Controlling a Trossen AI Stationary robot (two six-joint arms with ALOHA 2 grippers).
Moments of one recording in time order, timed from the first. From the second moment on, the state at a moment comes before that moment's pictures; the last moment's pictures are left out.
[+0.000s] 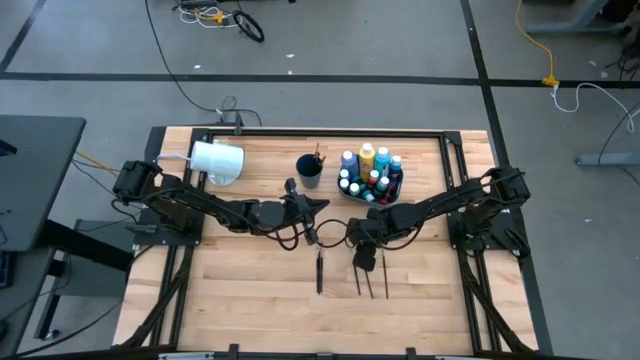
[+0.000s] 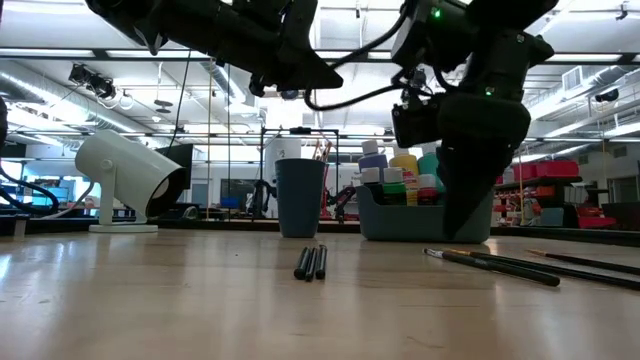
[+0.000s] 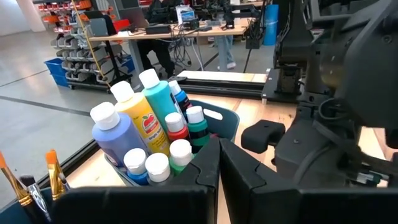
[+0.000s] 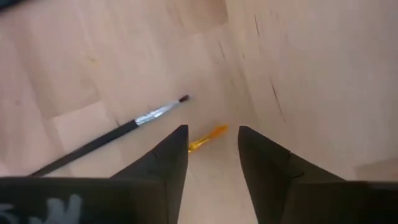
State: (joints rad) left arm -0.16 1.59 0.79 0.62 -0.61 -0.02; right arm 0.16 1.71 0.95 -0.46 0.03 0.49
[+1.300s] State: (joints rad) left arm -0.16 1.59 0.79 0.62 -0.61 -0.02; right arm 0.14 1.74 0.98 -0.39 0.01 0.46
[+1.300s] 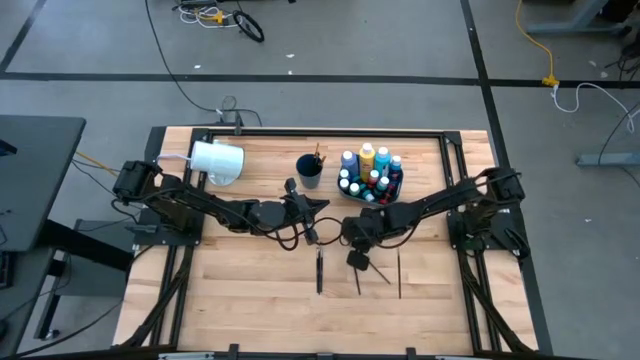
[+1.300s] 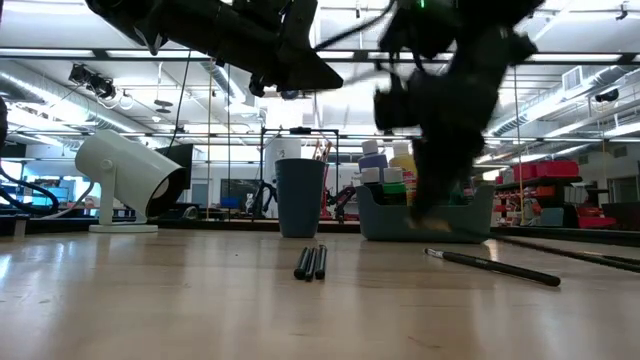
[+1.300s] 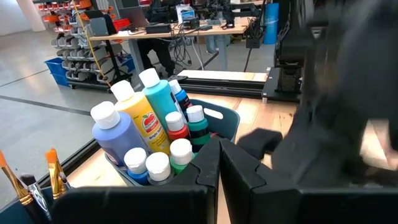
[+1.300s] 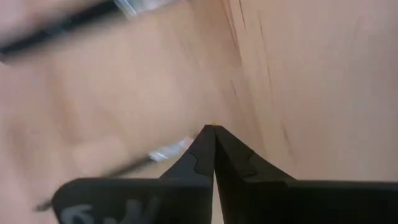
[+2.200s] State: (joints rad) left arm -0.26 1.25 0.79 0.64 -1.29 0.49; right arm -0.01 1.59 1.13 0.63 0.57 -0.50
